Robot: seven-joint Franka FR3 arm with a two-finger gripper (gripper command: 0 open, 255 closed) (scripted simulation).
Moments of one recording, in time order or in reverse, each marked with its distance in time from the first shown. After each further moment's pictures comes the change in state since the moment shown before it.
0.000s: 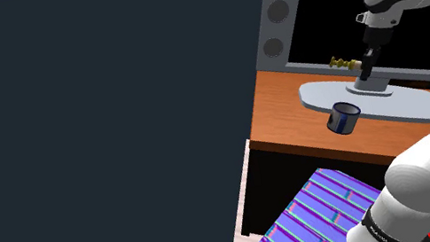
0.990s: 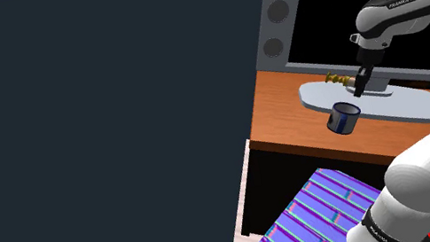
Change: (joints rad) arm -0.005 0.034 -0.044 -0.137 -0.020 0.171 0.008
